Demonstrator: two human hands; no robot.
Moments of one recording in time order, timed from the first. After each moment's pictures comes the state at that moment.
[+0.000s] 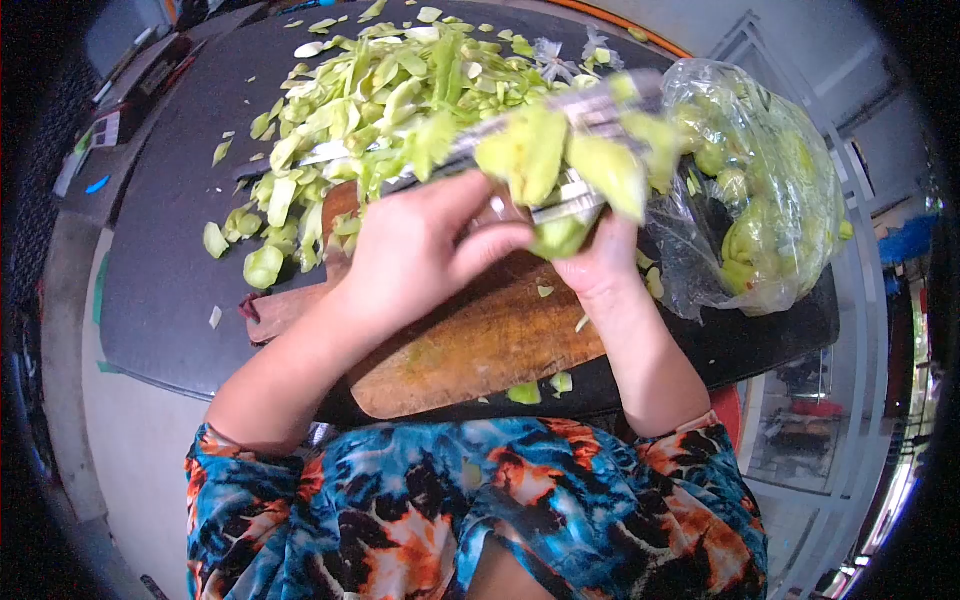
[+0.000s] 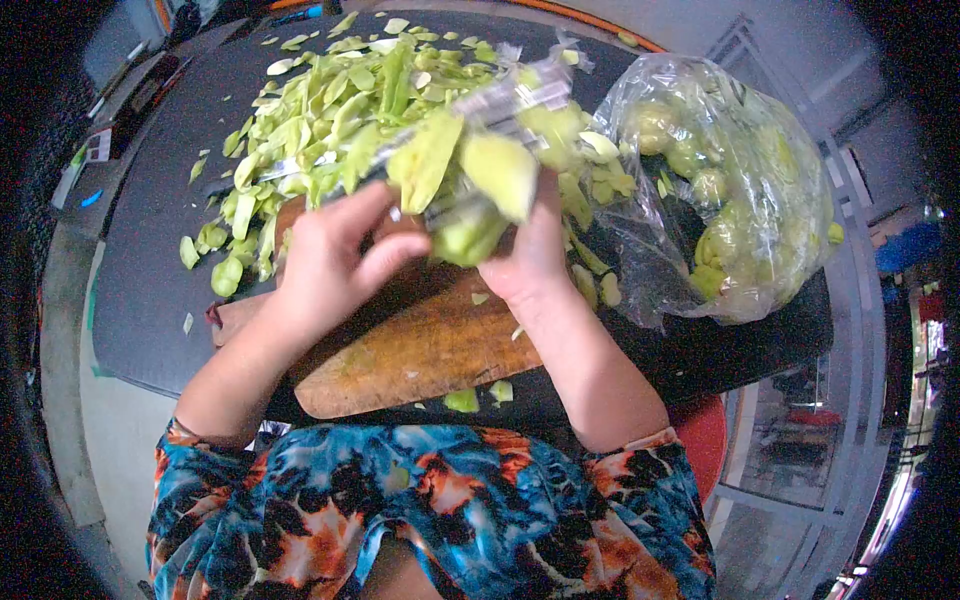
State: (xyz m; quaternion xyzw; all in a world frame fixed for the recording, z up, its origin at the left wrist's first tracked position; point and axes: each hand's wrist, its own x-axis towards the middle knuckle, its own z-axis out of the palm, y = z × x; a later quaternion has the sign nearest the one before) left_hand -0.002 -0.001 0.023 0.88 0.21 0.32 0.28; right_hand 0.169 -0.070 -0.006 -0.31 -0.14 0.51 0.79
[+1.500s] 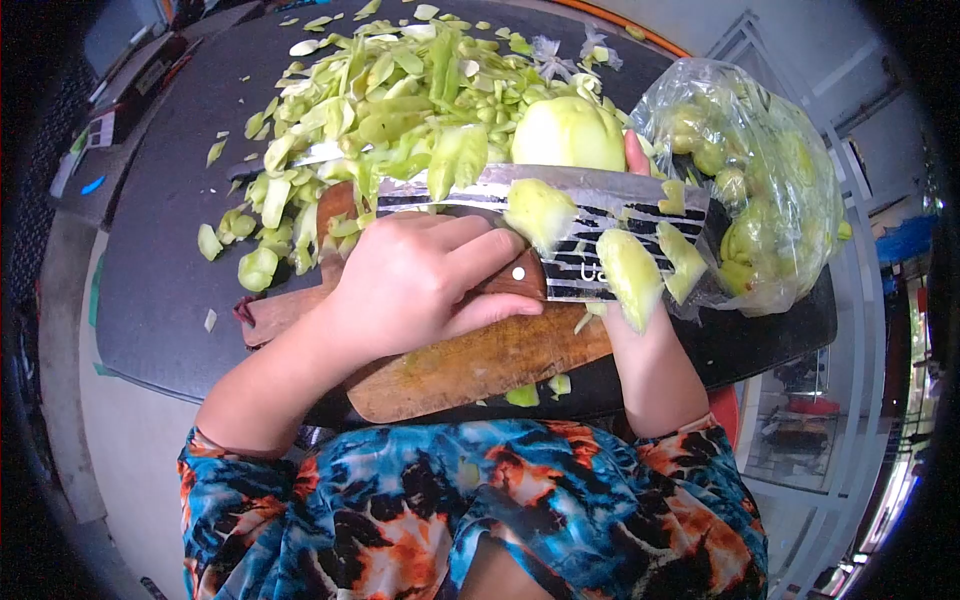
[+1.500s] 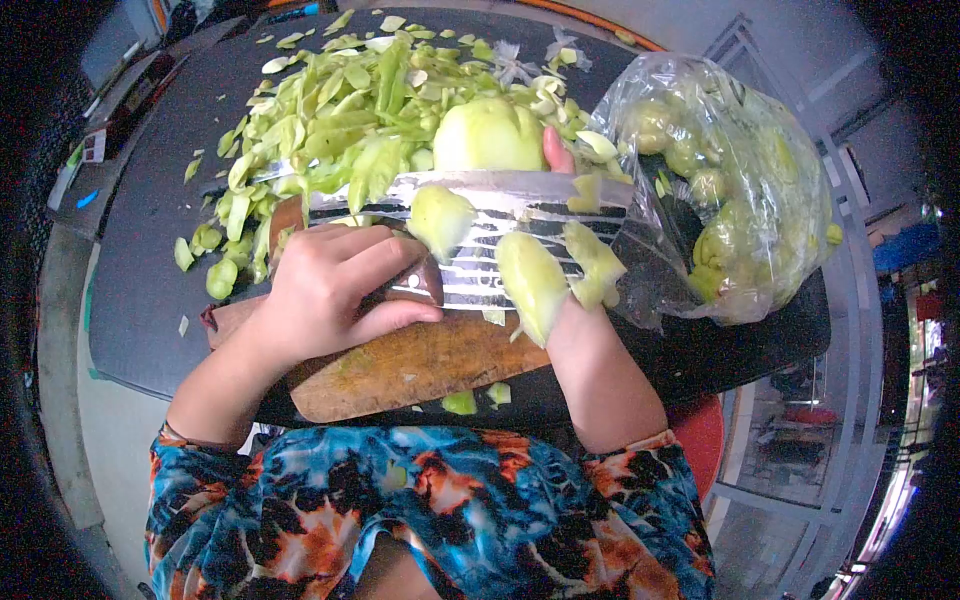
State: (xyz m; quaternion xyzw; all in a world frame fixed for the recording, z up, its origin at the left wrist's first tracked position) left_hand -0.012 -0.006 0.030 0.95 0.04 0.28 0.16; right_hand 0.180 -0.085 0.028 -0.34 -0.13 0.62 0.70
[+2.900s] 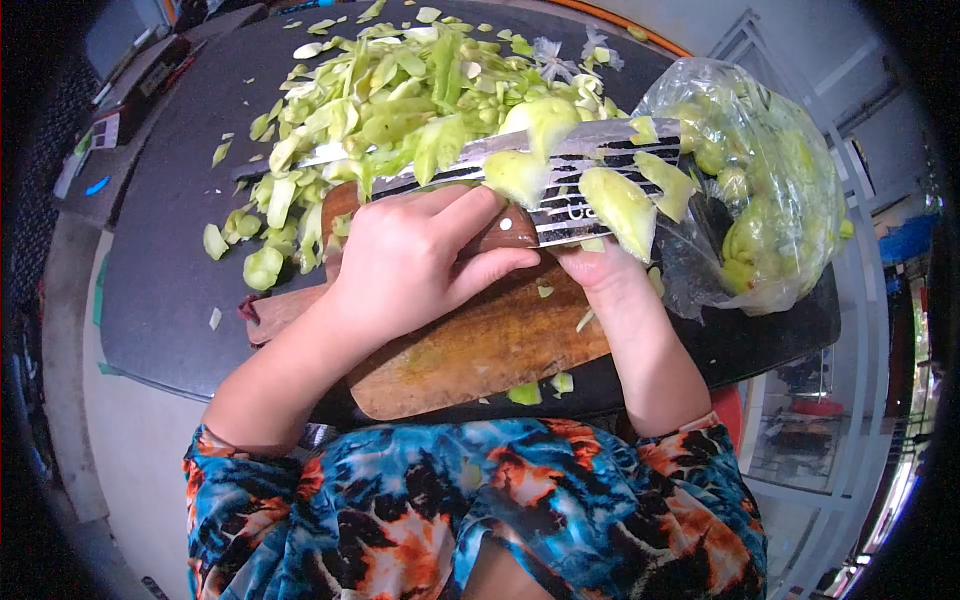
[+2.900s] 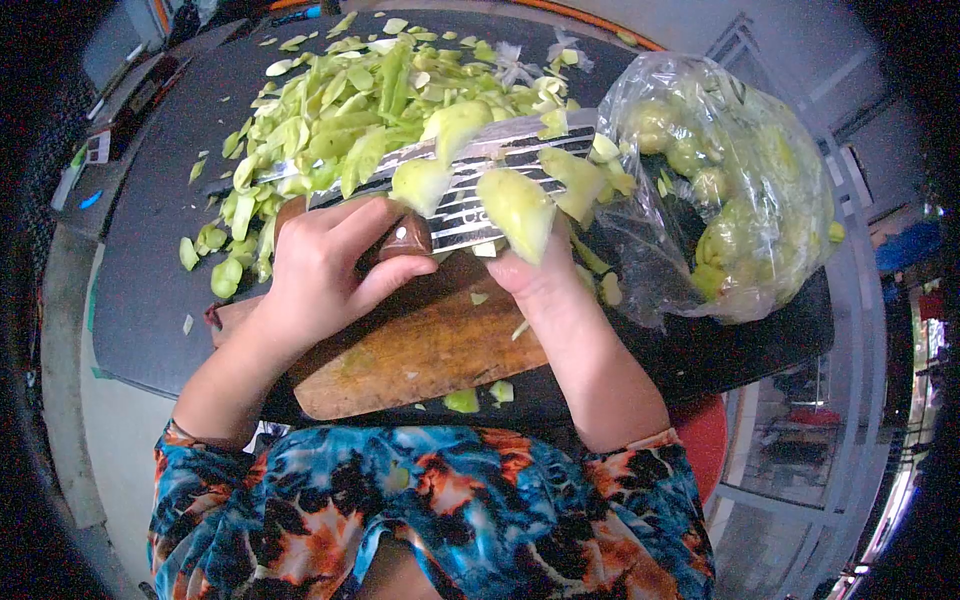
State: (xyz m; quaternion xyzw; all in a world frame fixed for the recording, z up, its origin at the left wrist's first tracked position) left_hand -0.008 -0.003 0.031 0.93 0.14 0.31 0.15; right_hand 0.197 -0.070 -0.038 -0.16 -0.19 0.60 0.76
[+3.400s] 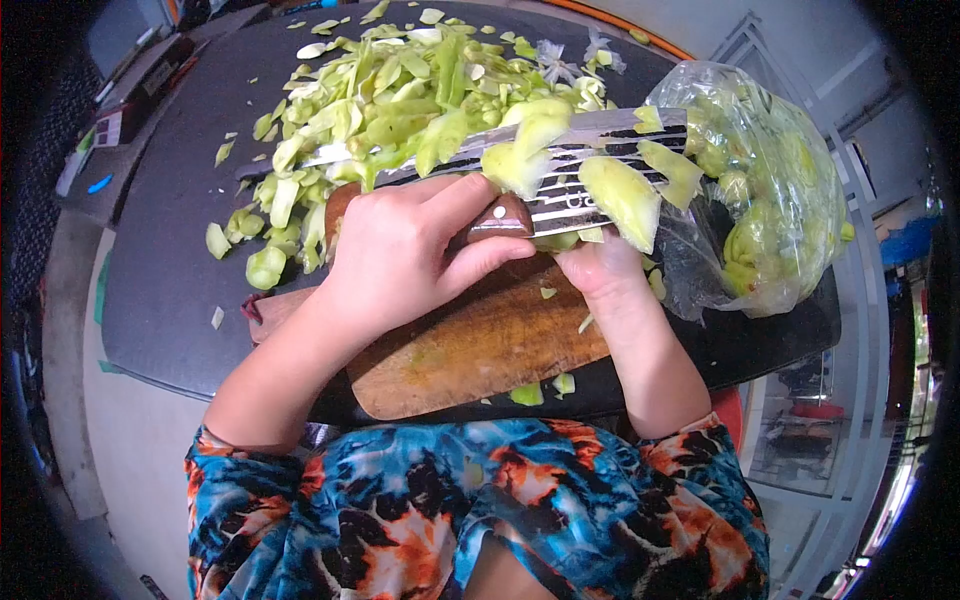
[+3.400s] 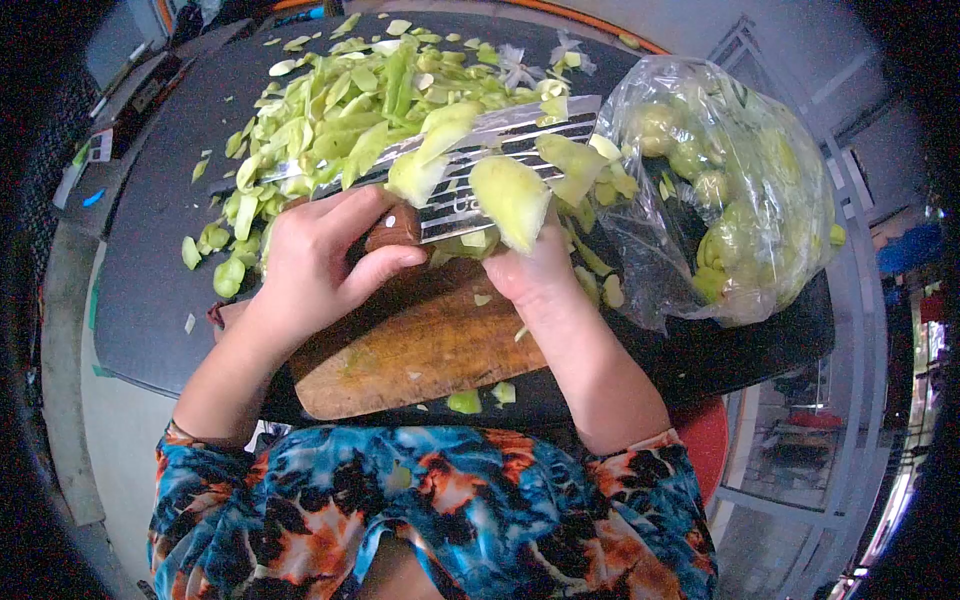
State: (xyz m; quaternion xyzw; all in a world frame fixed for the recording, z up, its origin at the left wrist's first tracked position) left_hand -0.011 0.000 0.038 0.92 0.15 0.33 0.18; right_hand 0.185 -0.077 -0.033 -0.22 -0.21 0.57 0.77
